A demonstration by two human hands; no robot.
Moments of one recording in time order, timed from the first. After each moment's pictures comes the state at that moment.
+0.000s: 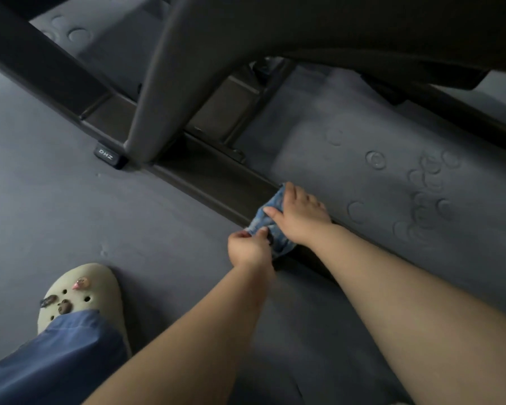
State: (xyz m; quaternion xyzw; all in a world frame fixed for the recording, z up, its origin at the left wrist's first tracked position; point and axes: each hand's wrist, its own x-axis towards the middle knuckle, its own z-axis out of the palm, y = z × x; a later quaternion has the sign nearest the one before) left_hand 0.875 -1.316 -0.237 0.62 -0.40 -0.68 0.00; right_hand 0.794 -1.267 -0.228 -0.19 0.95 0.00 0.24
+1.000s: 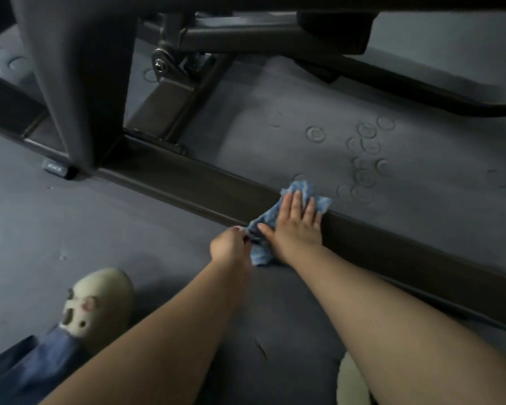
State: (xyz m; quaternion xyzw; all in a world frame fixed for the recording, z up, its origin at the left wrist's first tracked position) left_hand 0.893 -1.262 -0.213 0.56 -0.40 -0.72 -0.08; right_hand 0.851 -1.163 -0.234 -0.08 0.97 -0.01 0.21
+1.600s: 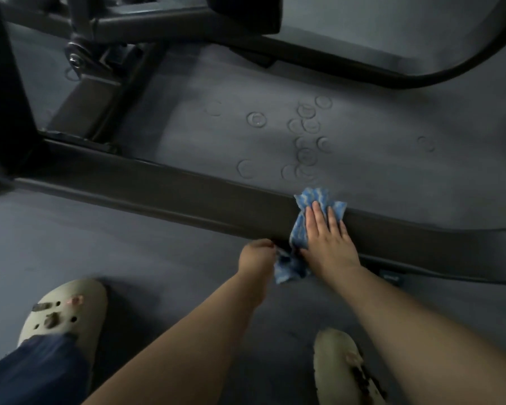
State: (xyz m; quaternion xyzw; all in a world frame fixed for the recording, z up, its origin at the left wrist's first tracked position) left_hand 0.914 -1.141 -0.210 0.38 -0.57 -0.68 -0.27; right_hand 0.885 -0.999 -0.238 -0.10 0.98 0.10 0.17
